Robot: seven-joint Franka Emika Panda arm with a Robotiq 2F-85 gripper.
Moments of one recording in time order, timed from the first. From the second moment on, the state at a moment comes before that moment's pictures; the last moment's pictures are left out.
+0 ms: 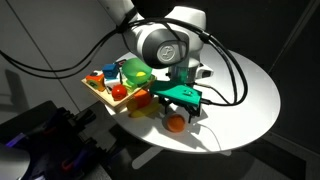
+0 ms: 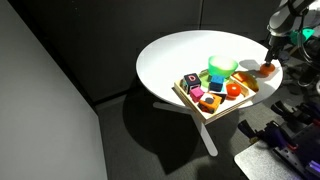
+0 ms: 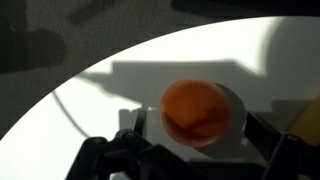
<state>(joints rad) -0.32 0.50 -0.16 -2.14 -0.11 2.53 -0.57</state>
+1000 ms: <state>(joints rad) -0.34 0.53 -0.15 -2.14 -0.11 2.54 -0.58</state>
